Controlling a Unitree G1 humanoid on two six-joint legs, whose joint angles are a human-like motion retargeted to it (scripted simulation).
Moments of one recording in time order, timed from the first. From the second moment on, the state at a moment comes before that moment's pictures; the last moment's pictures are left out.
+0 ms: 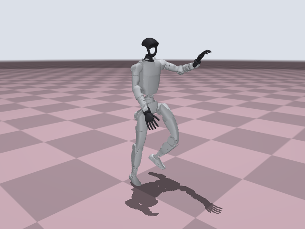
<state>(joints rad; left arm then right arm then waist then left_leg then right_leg) -0.98 0.93 -0.40 0.38 0.80 0.21 0.52 -0.38 -0.34 0.48 1.09 -0.03 0.01 -0.32 0.10 -0.06 0.16 -0.42 0.10 0.31 1.24 -0.32 -0.02 0.11 -0.22 -0.14 0.08 -0.14 0.11</state>
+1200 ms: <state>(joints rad) -0.91 0.83 -0.58 0.46 0.74 0.14 0.54 -0.30 -0.39 0.45 1.02 -0.06 0.00 -0.37 0.11 -0.07 0.14 -0.41 0.11 0.30 1.39 -0.35 0.00 0.11 -0.22 -0.15 0.09 -0.13 0.11</state>
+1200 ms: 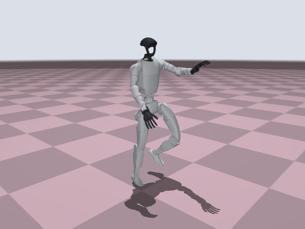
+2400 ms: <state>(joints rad) -0.71 1.01 -0.49 0.52 0.77 0.11 0.60 -0.19 -0.43 0.38 1.04 -0.13 -0.03 -0.38 0.12 -0.09 0.16 -0.30 0.11 0.24 1.27 -0.21 -0.04 0.06 -0.18 -0.13 0.06 -0.08 0.10</state>
